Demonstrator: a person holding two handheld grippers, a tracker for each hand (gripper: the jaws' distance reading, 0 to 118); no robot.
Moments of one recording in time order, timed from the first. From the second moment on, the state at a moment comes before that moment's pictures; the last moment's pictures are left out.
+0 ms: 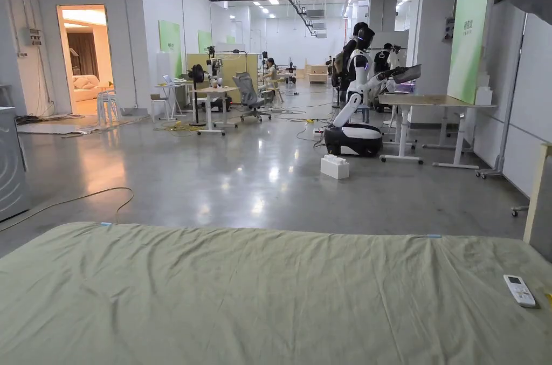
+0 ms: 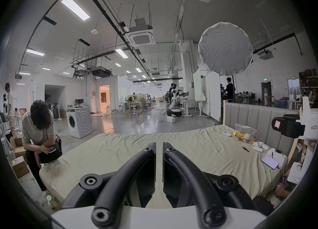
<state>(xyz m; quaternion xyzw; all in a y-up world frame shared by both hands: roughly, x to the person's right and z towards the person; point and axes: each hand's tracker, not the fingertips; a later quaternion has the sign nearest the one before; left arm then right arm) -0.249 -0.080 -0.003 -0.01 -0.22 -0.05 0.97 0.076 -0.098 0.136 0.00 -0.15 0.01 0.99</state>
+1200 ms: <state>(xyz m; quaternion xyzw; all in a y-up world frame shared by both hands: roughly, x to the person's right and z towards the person) -0.241 -0.078 -0.001 0.00 -0.24 -0.07 0.97 0.070 -0.093 0.129 -0.01 -0.16 0.03 0.99</state>
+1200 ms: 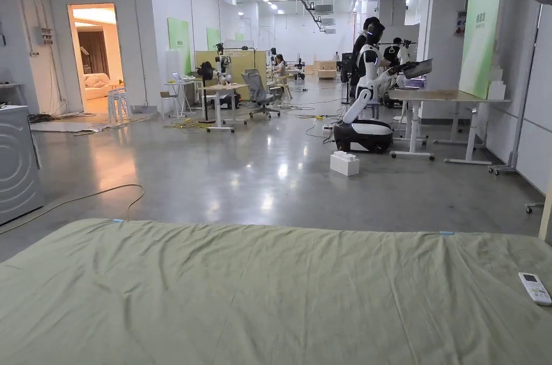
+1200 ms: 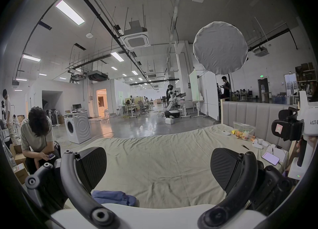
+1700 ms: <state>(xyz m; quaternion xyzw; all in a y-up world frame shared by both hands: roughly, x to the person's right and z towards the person) -0.239 -0.077 -0.001 0.00 -0.25 -0.06 0.97 0.068 -0.091 0.133 0.00 -0.15 0.04 0.99</state>
